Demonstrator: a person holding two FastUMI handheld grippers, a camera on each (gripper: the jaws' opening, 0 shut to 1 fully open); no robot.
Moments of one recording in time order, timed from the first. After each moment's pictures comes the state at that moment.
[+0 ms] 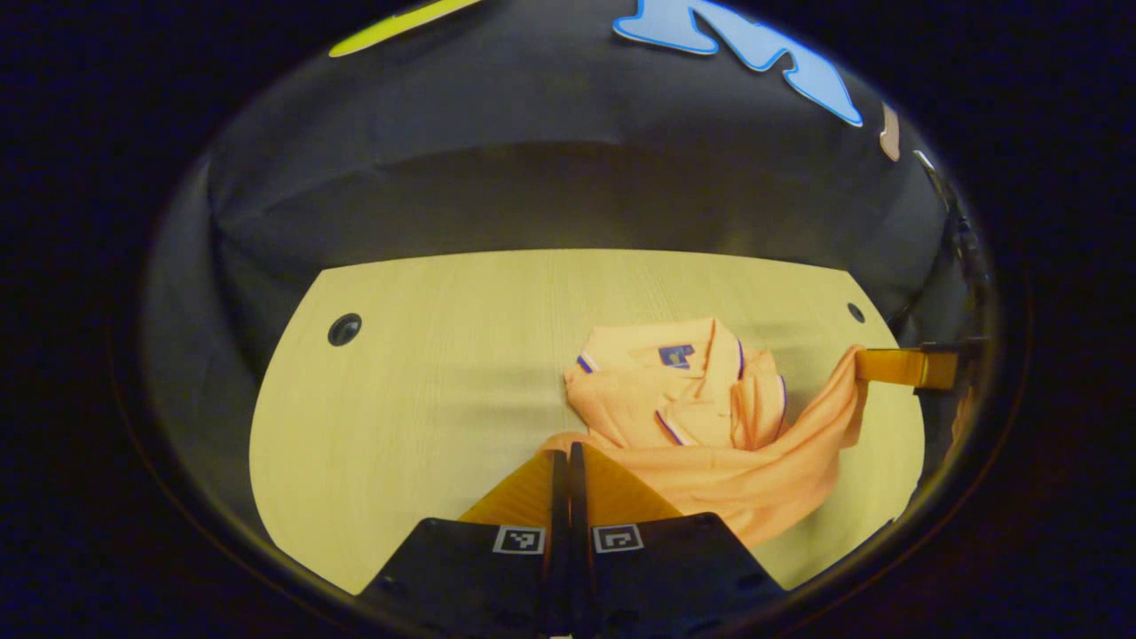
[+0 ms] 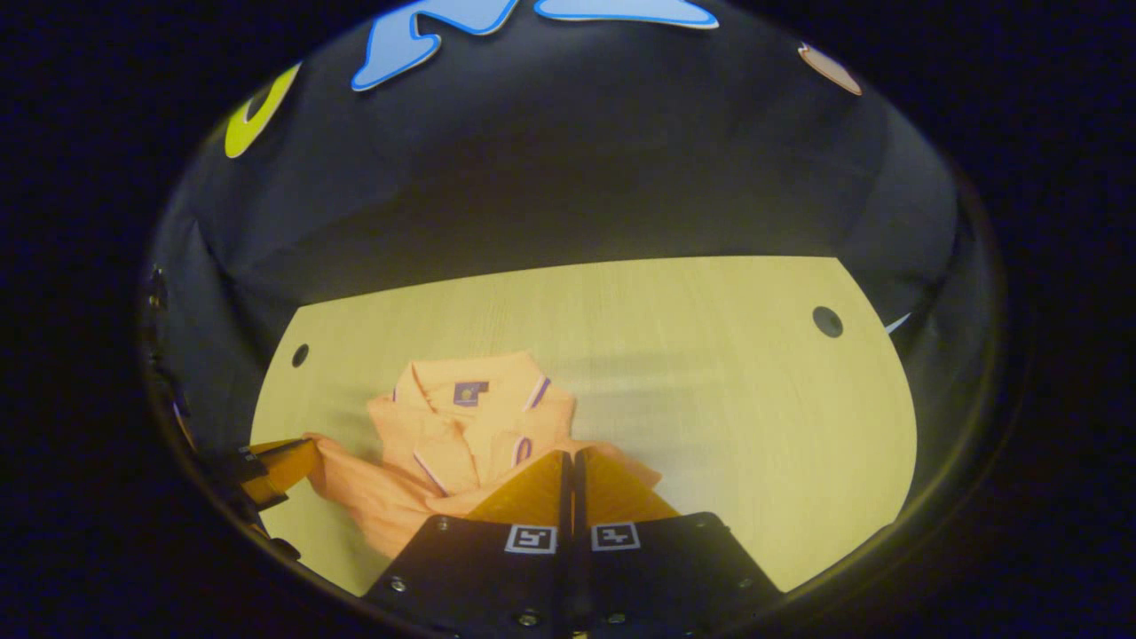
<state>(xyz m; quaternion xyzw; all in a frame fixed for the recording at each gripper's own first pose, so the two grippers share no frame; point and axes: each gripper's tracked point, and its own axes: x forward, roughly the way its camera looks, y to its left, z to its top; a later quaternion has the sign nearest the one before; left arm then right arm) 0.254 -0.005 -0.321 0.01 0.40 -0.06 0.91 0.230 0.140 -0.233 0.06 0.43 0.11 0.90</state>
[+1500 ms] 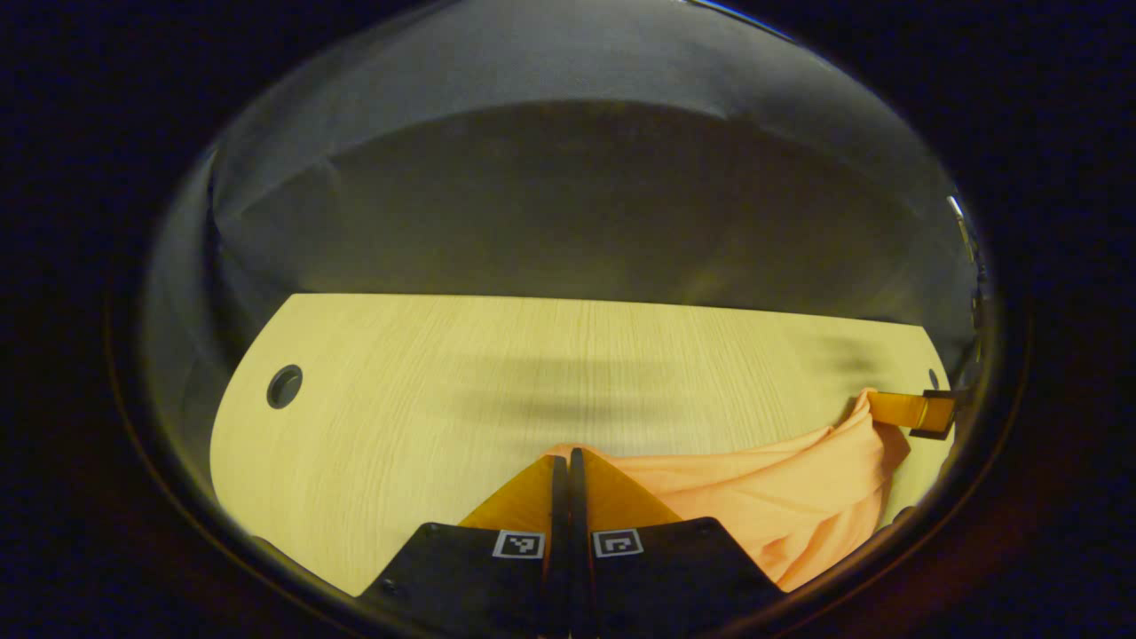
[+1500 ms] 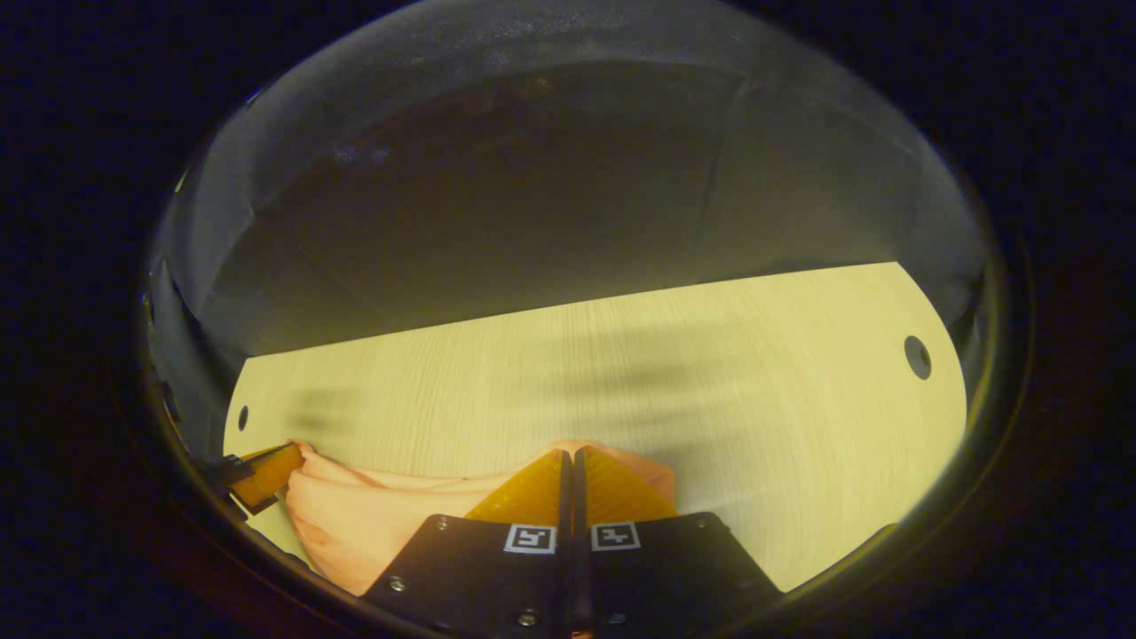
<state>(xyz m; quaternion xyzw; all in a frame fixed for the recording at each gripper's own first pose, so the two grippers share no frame) 0.390 -0.002 -0.386 0.00 0.36 -0.01 0.93 0.362 0.145 -0.310 0.09 0.40 0.09 0.91</state>
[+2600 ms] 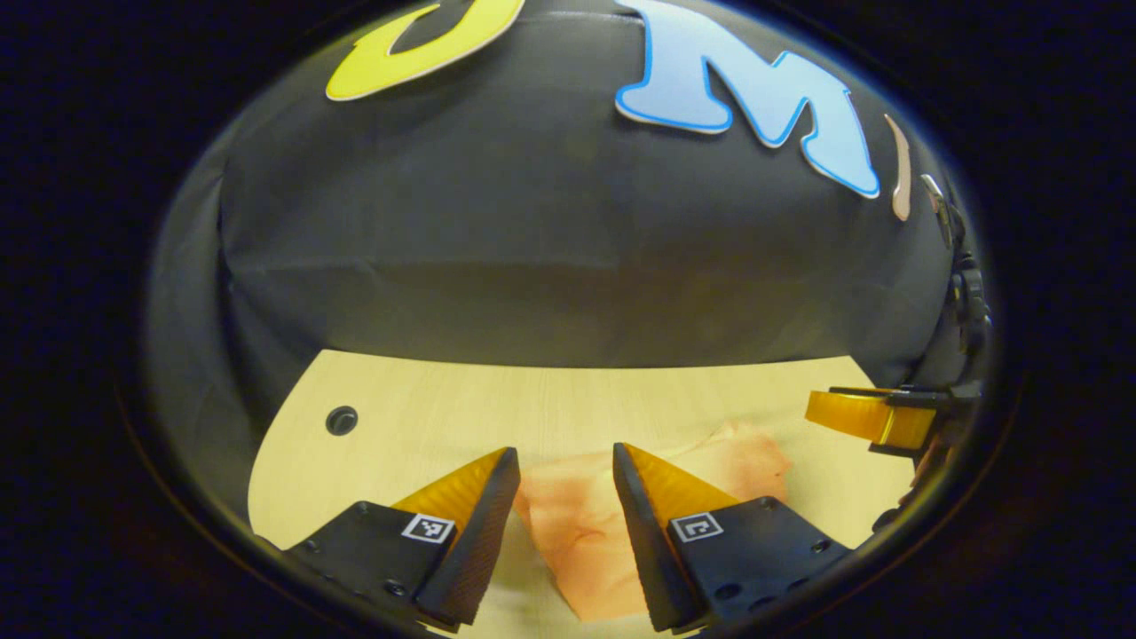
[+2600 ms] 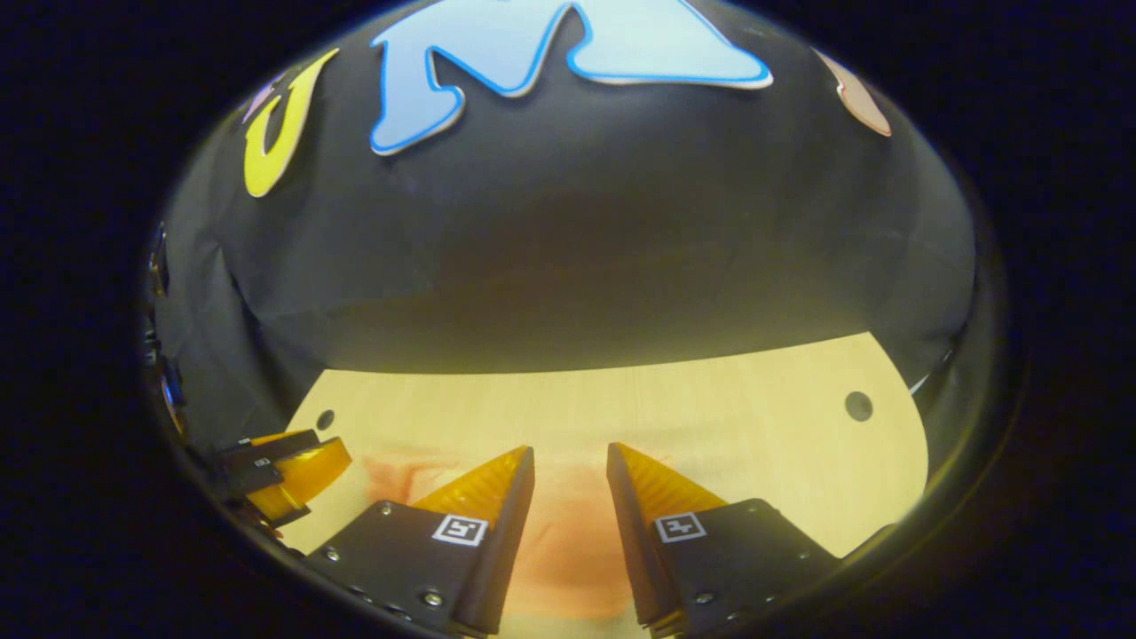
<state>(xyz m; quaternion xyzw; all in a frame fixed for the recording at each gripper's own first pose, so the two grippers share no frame) 0.284 -0.032 -0.221 -0.01 0.27 -0.05 0.96 0.284 0.123 -0.173 0.07 0.30 0.14 0.94</state>
